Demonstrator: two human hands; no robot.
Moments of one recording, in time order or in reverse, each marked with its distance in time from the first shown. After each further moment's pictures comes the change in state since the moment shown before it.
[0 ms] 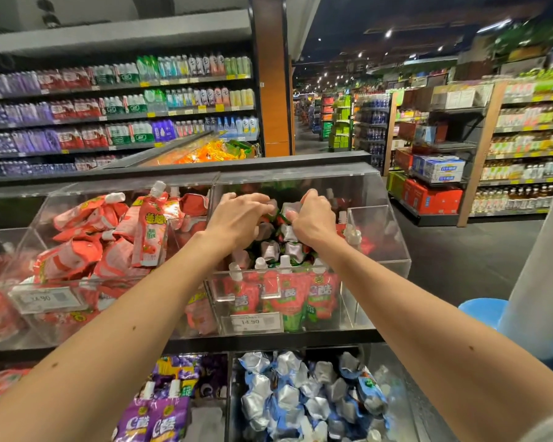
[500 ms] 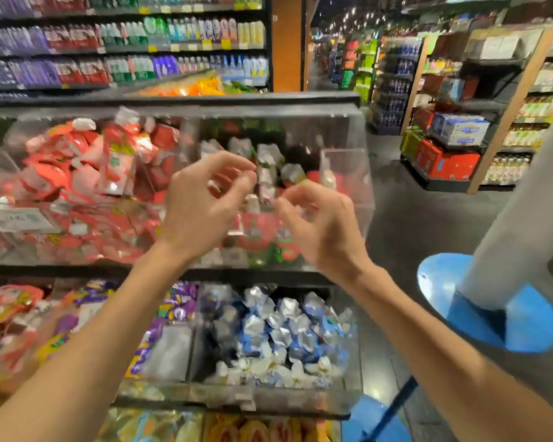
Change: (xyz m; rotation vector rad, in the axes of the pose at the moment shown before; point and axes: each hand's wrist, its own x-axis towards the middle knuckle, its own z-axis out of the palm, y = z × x) left_hand -0.101 0.103 -0.033 -0.852 0.544 -0.256; right_hand -0.129 0.066 -0.071 0.325 0.012 -0.469
